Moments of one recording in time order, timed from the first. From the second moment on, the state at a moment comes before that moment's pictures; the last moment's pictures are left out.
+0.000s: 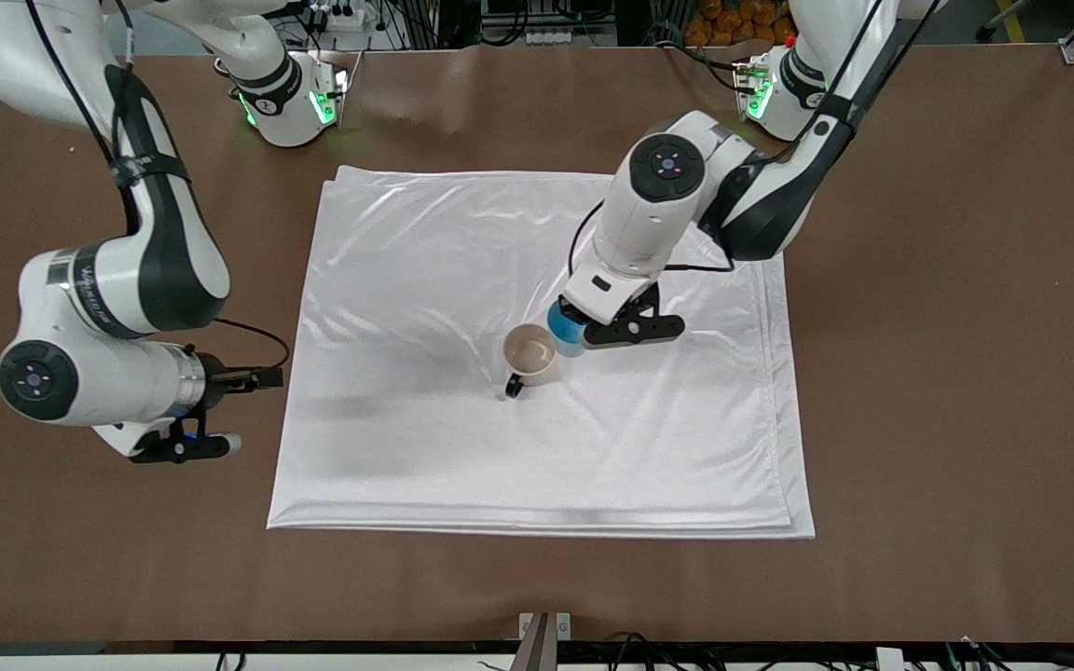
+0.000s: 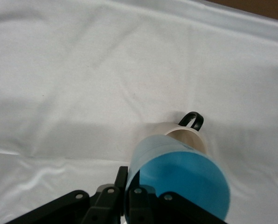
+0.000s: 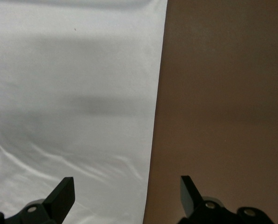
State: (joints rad) left arm -0.39 0.46 -0.35 -1.59 0.12 2.17 -0.90; right arm 0.05 0.54 0.10 -1.39 0.01 1.67 0.08
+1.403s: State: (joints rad) left arm -0.62 0.69 -0.19 -1.44 0.14 2.23 -1.02; right arm -0.05 -0.03 0.00 -1.64 0.00 1.54 -0.13
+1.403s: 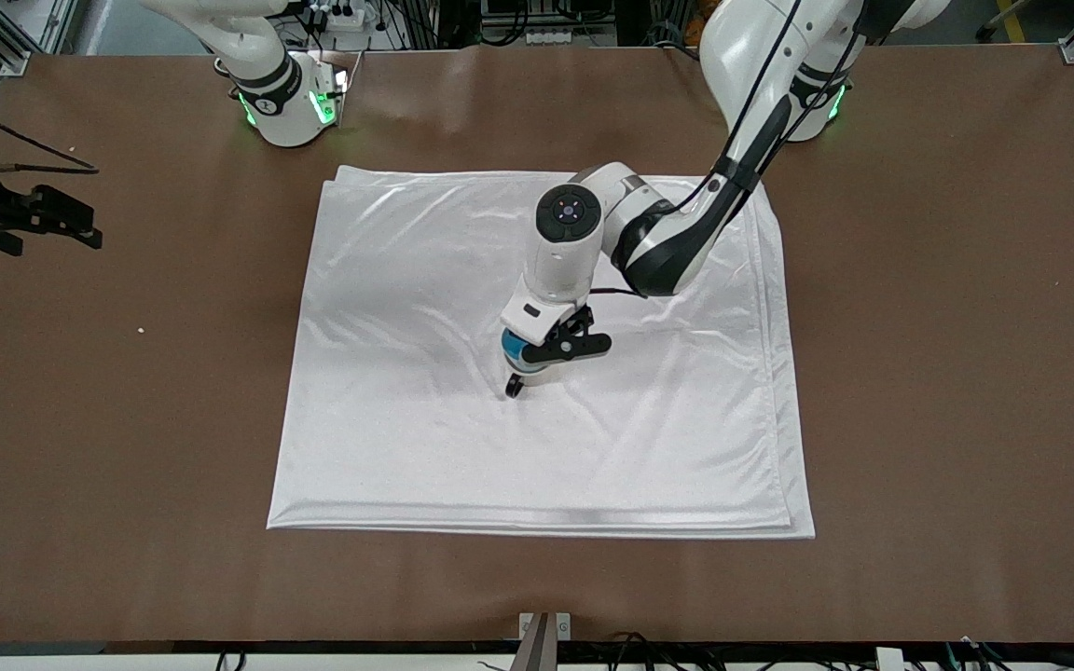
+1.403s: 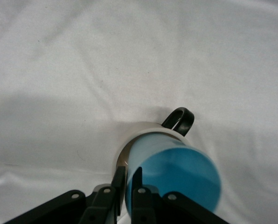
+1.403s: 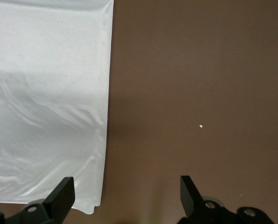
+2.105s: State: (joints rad) left arm -0.62 0.61 -0.19 -1.40 0.14 2.21 -1.02; right arm -0.05 -0.03 0.00 -1.63 -0.02 1.53 -0.14
